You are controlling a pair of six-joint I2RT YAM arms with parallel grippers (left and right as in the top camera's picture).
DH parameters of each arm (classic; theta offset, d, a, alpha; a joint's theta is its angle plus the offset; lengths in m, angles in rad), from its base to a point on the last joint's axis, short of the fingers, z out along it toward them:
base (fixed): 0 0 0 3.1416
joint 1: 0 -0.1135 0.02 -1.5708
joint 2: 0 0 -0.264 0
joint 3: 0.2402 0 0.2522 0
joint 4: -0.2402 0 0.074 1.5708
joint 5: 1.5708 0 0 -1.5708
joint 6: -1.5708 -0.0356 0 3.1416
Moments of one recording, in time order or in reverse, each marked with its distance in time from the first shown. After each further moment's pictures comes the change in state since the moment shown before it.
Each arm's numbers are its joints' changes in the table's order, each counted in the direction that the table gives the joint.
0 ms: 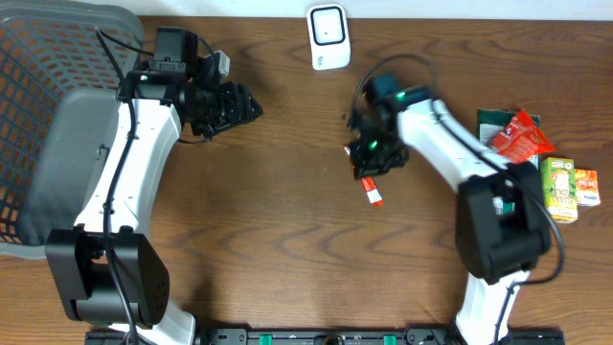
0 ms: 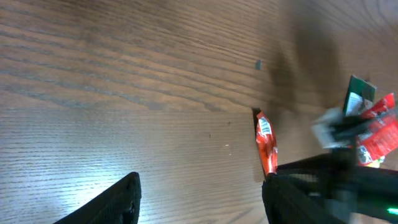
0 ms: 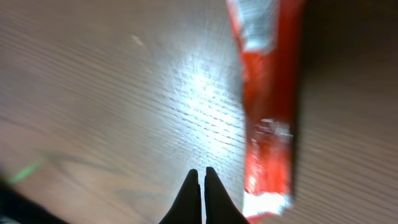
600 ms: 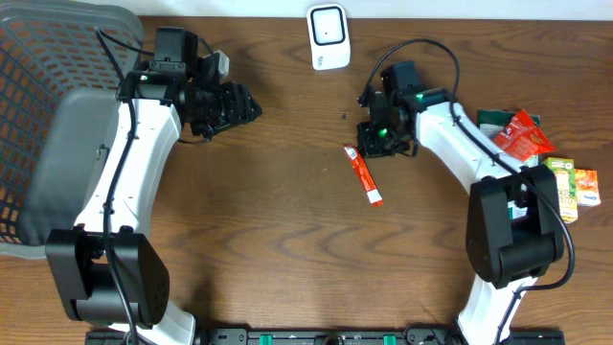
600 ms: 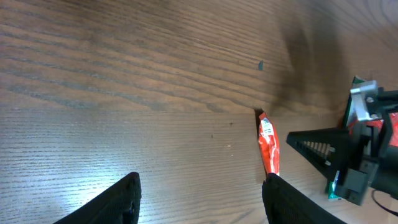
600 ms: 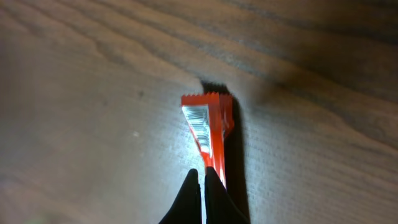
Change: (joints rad) left arm 0.000 0.000 0.000 0.000 -0.007 0.000; right arm 0.047 0.032 -0.086 0.302 0.010 -0.019
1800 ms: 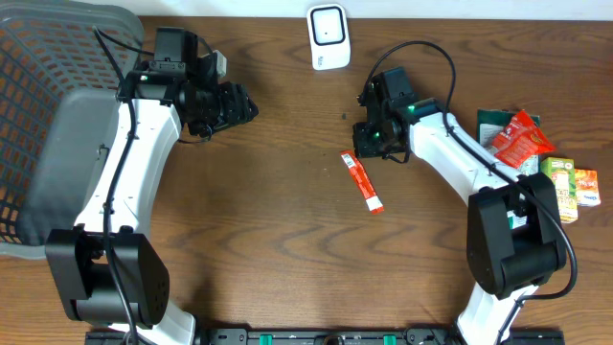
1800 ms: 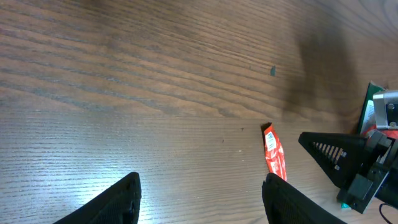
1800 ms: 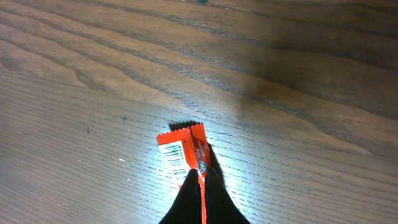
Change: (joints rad) left arm 0.000 0.000 -0.001 0.003 -0.049 0.000; right arm -0.045 0.048 -0.068 0.111 0.139 -0.105
